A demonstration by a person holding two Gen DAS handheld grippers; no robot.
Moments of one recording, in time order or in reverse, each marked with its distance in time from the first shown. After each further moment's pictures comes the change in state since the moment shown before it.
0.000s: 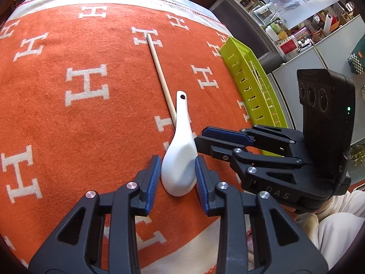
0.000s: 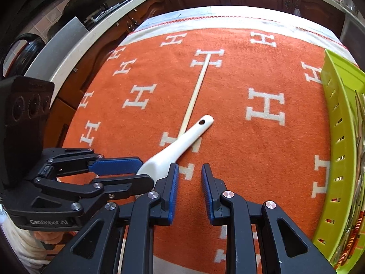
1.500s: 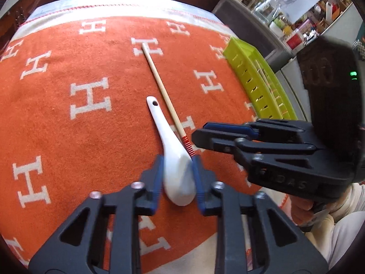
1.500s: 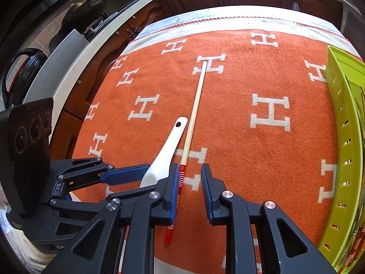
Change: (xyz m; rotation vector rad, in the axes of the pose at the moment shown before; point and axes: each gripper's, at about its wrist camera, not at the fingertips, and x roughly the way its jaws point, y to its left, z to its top) left arm -0.014 -0.012 -0.001 0.070 -0.087 0.094; right arm -0.001 -0.009 0.012 0.052 -0.016 0.066
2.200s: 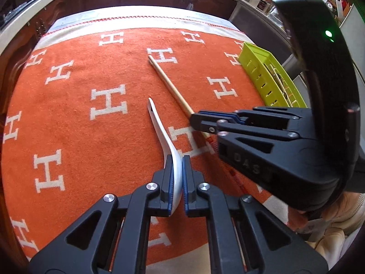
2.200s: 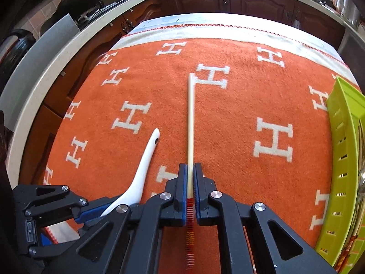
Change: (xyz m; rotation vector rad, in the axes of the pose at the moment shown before) left arm -0.001 -0.024 -0.009 0.001 -0.028 0.209; right arm 0.023 0.020 0.023 -0.076 -0.024 -0.146
